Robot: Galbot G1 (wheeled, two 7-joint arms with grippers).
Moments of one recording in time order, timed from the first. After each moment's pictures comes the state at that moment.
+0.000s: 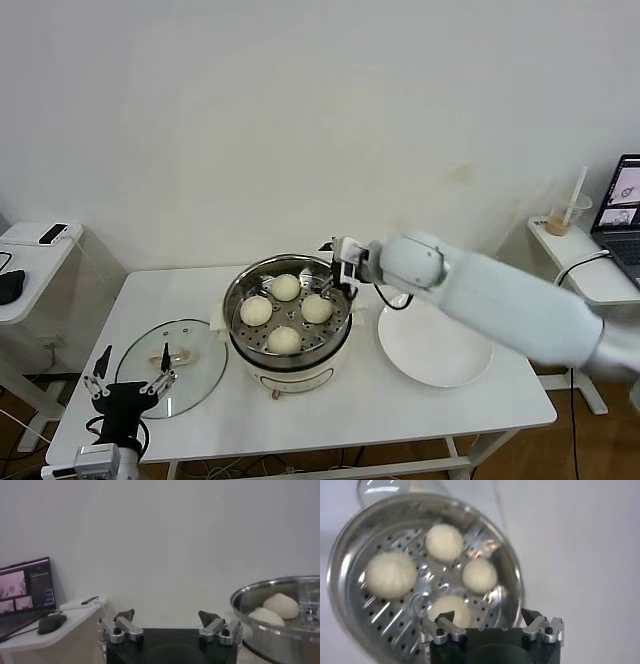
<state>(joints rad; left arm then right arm) 1.72 -1.39 -0.70 -2.27 -0.03 0.15 -0.18 -0.01 0.90 -0.70 1.66 0.42 -0.49 -0.28</state>
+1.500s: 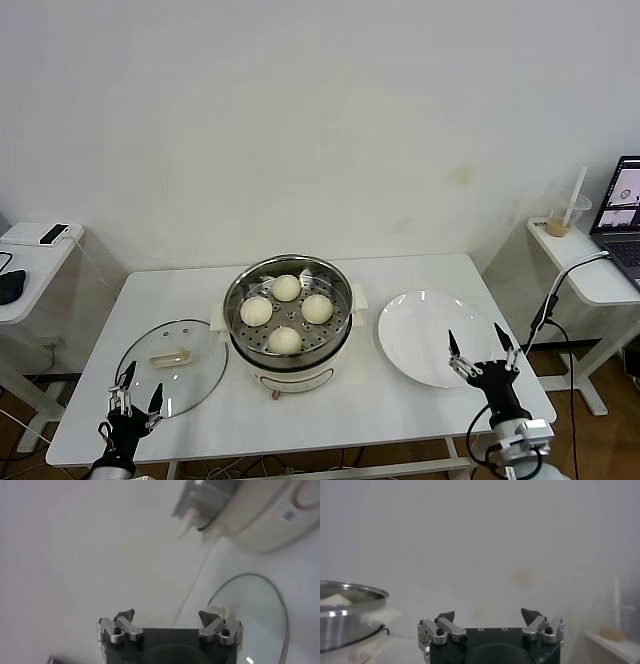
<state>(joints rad) 1.66 -1.16 -0.69 -1.82 0.90 -0.04 -0.24 -1.55 1.40 0.74 1.96 0.14 0.14 -0.13</state>
